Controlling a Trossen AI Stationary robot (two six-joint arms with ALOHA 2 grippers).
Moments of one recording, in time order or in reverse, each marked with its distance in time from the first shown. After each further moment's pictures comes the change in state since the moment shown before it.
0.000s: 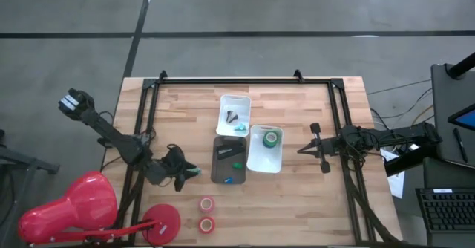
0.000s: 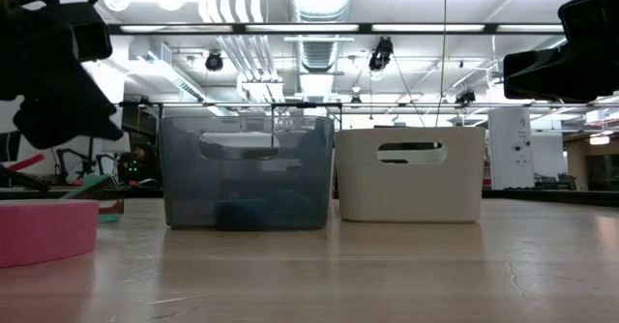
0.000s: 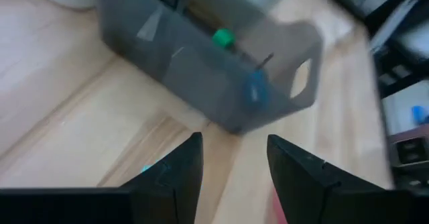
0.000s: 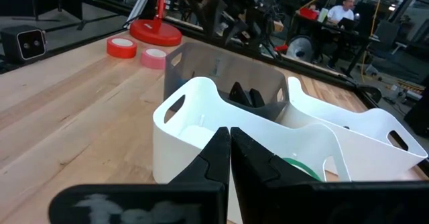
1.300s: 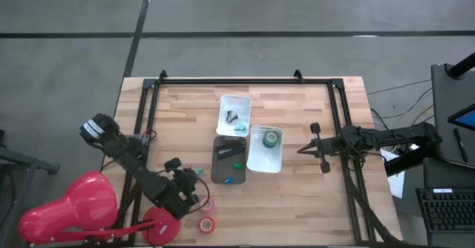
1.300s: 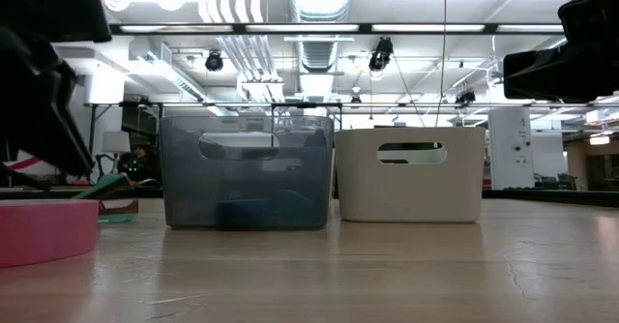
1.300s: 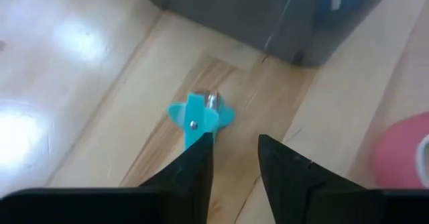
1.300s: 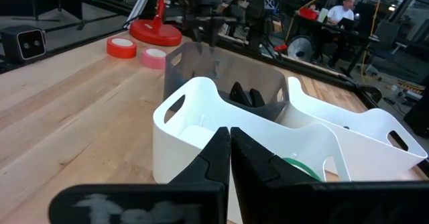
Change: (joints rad) left arm -0.101 0.616 0.583 -0.781 -0.057 -0.189; right arm 0.000 0.000 0.000 0.000 0.000 -0.002
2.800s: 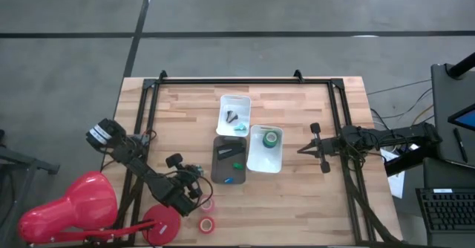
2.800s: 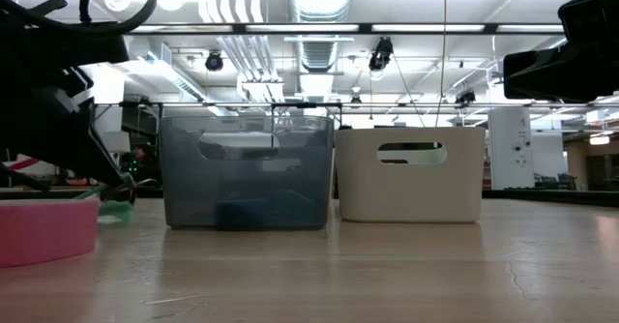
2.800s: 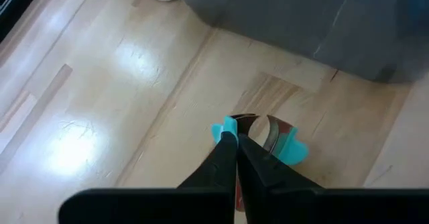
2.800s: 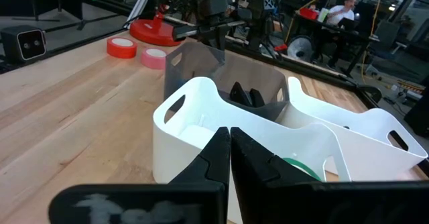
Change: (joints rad) left arm 0.043 0.094 -0.003 -0.070 -0.111 0.002; right arm 0.000 0.000 0.000 0.000 0.000 0.002
